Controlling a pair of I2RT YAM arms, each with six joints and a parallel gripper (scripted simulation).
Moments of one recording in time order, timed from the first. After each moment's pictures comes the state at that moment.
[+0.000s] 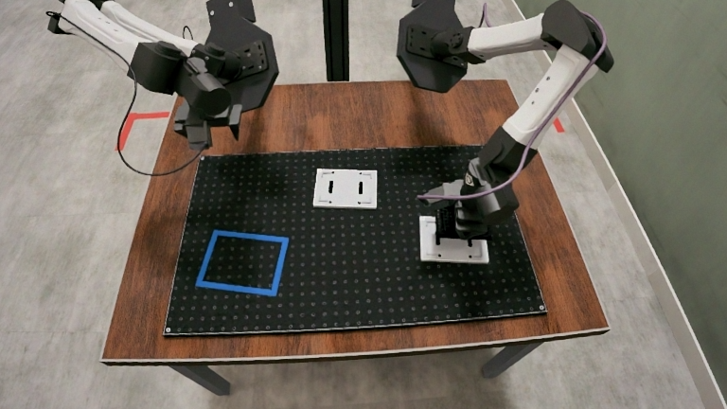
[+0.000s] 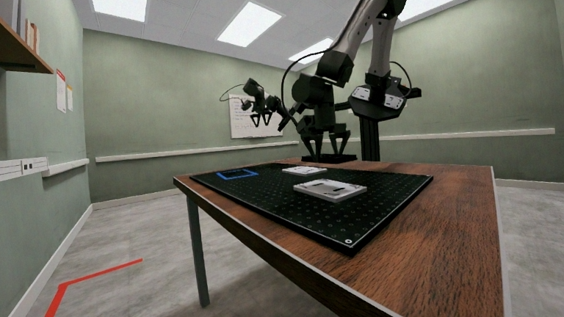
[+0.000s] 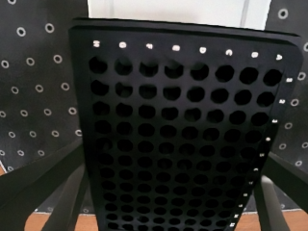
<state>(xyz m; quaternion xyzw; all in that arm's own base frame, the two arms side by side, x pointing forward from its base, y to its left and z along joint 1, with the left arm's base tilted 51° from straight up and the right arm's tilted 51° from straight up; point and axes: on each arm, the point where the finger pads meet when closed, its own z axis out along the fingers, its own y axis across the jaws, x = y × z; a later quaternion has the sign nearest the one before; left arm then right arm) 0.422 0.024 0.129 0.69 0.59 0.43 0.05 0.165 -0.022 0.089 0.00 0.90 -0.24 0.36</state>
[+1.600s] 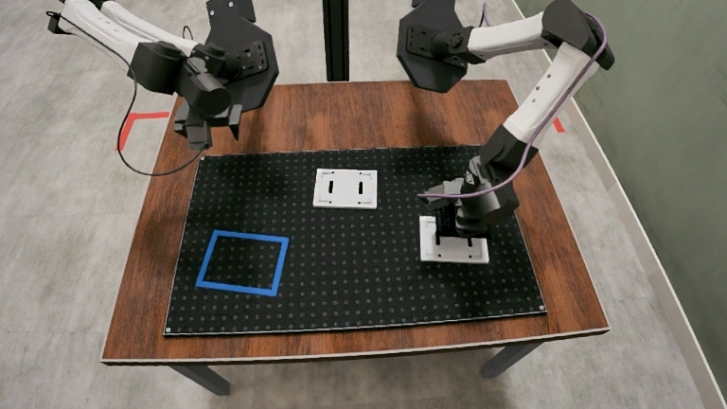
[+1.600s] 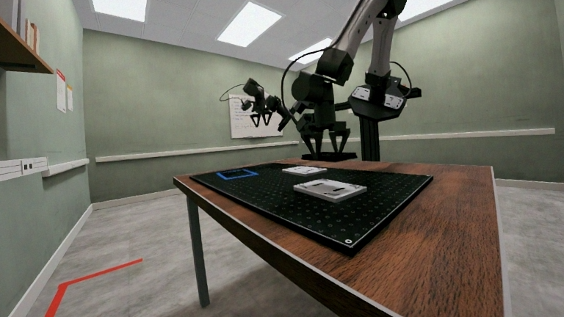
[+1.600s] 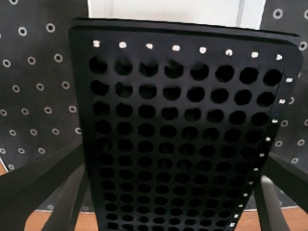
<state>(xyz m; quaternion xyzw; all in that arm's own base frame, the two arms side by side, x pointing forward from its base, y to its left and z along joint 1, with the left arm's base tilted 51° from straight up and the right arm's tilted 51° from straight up) 0.418 0.022 0.131 0.69 0.59 0.42 0.05 0.165 -0.022 0.089 0.00 0.90 -0.24 0.36</state>
